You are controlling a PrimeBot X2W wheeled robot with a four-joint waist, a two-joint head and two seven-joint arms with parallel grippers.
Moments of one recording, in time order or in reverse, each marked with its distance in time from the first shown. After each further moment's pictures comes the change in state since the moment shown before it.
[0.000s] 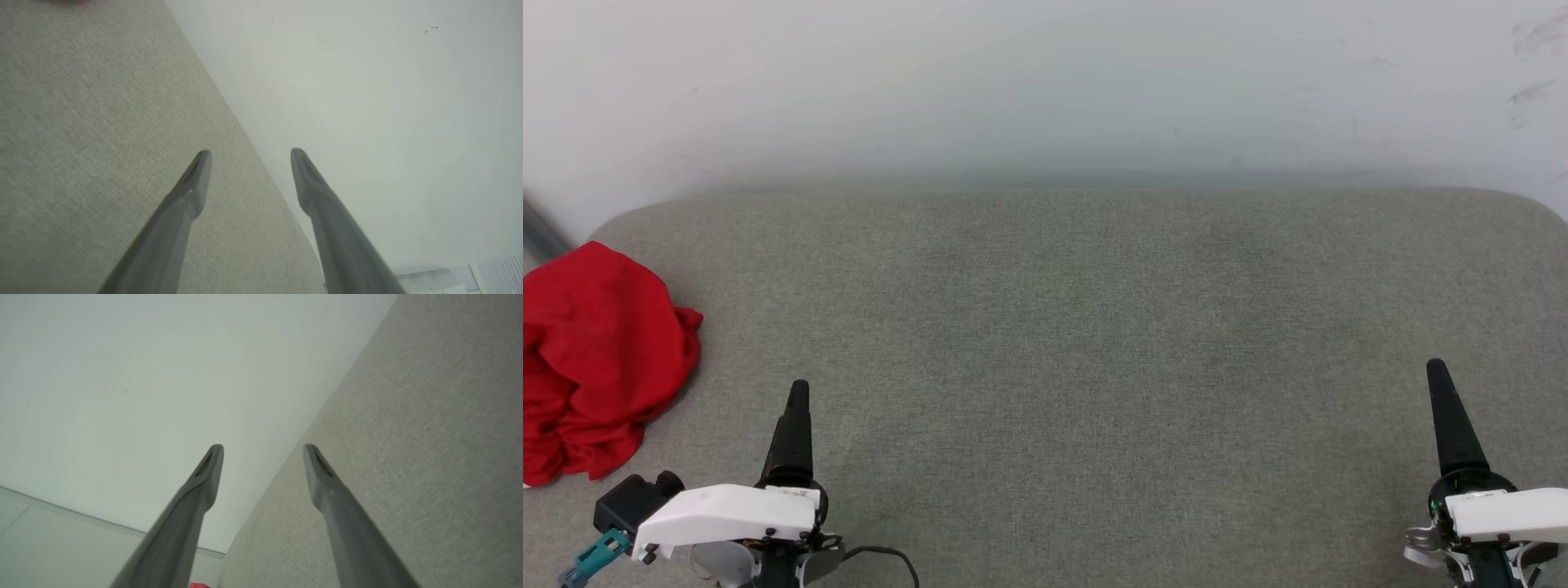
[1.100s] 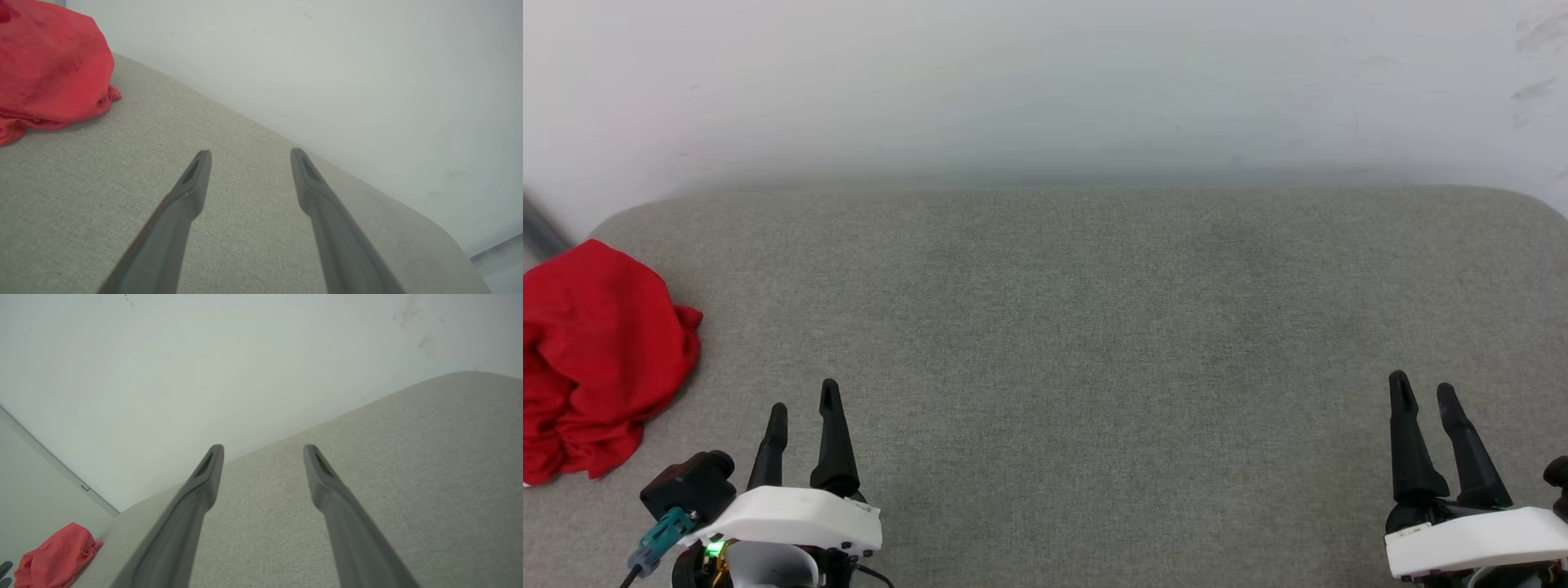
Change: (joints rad) left arm 0.033 0.020 -0.119 -0.066 0.558 0.115 -0.118; right arm 0.081 0.000 0.063 -0.132 -0.618 0.000 -0.118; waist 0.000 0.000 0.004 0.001
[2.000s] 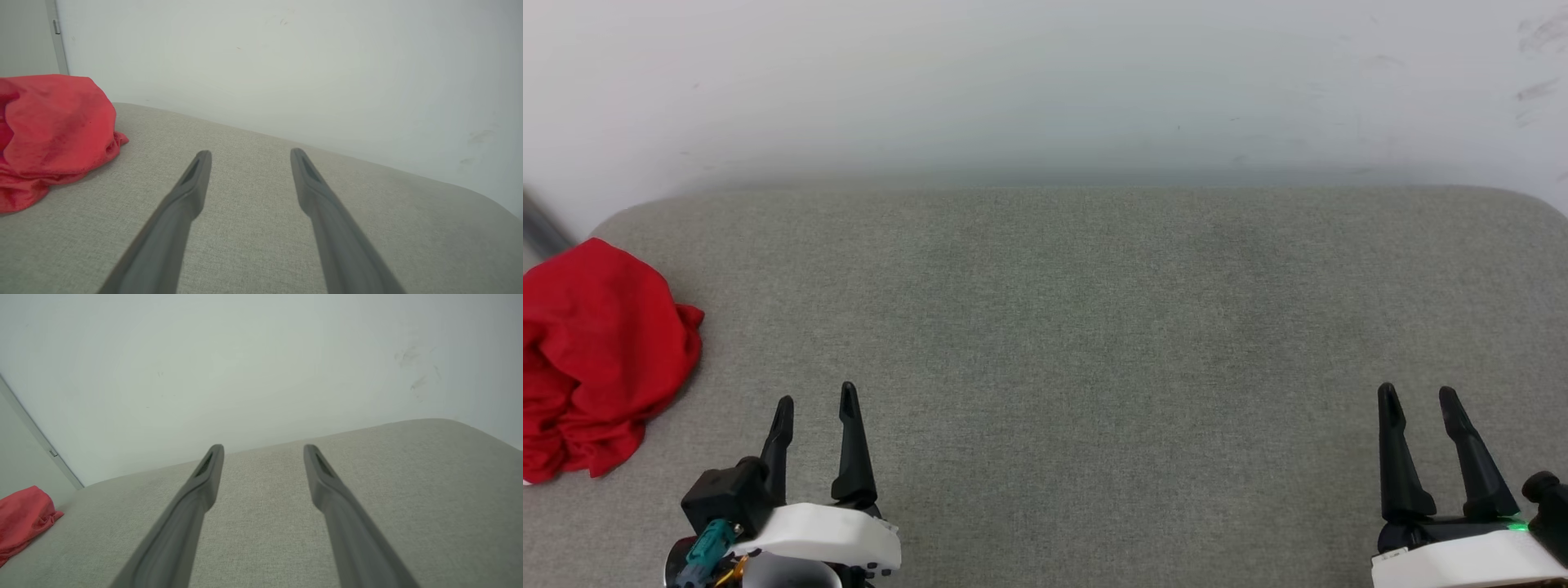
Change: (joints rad) left arm 0.024 -0.008 -0.025 -0.009 0.257 -0.019 -0.066; right arm 0.042 0.000 0.017 -0.042 -0.233 0.000 -0.067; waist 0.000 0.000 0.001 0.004
